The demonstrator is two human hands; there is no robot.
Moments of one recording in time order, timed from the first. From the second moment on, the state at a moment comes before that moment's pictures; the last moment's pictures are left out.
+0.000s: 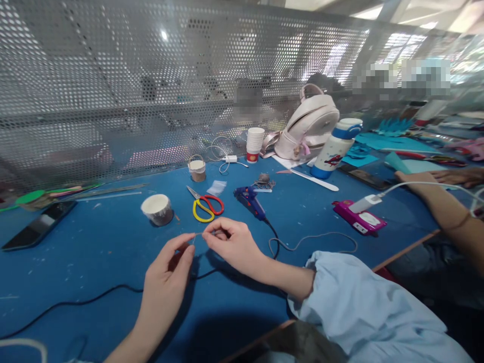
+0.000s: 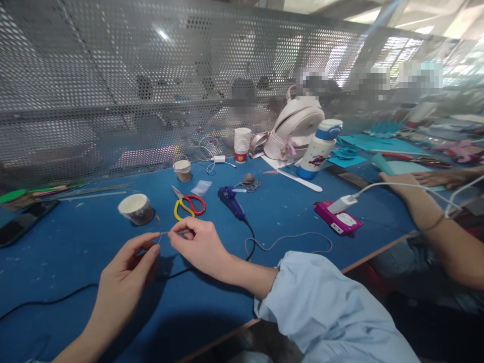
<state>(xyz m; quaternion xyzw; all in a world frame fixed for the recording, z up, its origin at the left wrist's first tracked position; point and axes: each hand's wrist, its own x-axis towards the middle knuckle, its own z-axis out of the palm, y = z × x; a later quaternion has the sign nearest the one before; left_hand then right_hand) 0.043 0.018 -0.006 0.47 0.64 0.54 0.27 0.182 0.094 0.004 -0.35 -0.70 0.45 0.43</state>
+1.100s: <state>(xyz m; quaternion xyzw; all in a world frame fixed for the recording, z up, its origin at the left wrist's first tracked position) 0.044 0.017 -0.002 0.47 0.66 0.51 0.28 0.183 0.093 0.006 -0.35 -0.70 0.44 0.44</state>
